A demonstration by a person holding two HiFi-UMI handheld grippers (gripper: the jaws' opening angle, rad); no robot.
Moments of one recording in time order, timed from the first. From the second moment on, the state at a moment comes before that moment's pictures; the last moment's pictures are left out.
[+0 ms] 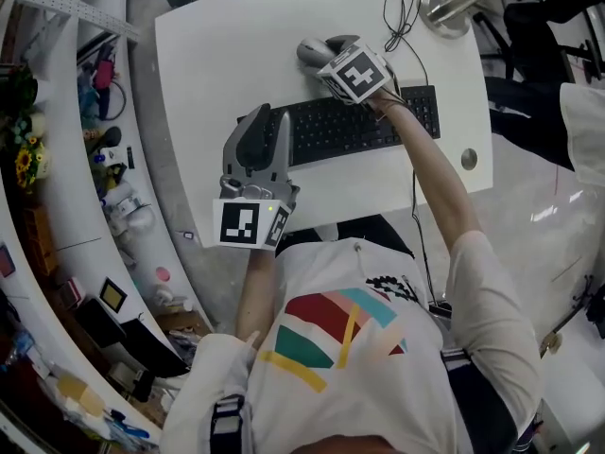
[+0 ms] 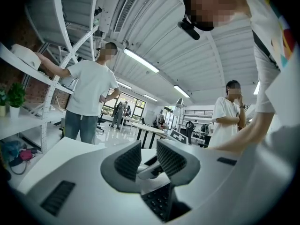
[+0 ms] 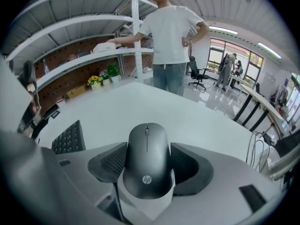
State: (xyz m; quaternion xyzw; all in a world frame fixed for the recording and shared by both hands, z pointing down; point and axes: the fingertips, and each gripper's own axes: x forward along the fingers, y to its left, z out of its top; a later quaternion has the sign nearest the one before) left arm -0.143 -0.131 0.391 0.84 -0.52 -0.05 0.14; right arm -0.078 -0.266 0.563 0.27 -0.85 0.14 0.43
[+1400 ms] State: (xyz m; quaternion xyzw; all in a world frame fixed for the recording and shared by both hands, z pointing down) left arm 0.063 -0.125 0.404 0.93 -0.32 -0.03 0.17; right arm 0.268 -0.194 0.527 0.54 -0.73 0.25 0.35
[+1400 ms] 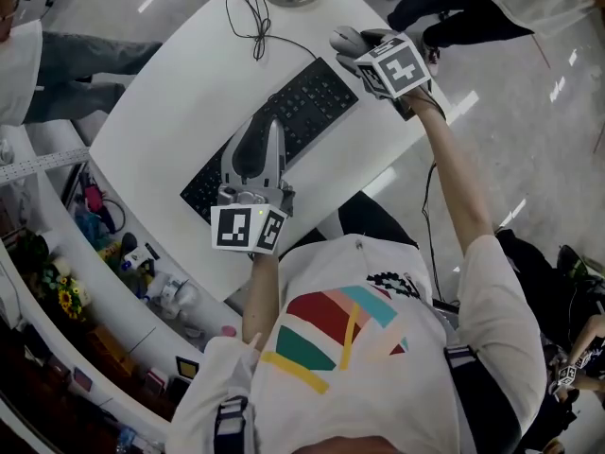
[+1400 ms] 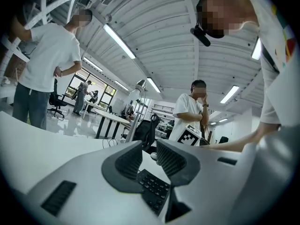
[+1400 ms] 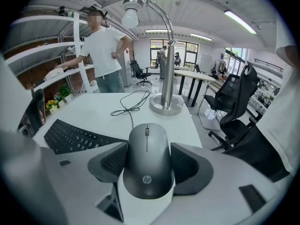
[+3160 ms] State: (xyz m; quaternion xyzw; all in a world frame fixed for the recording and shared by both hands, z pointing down) left arm 0.062 -0.101 0.379 0.93 -0.34 -0.02 0.15; right arm 0.297 -0.177 0.549 0.58 -0.71 0.25 0.31
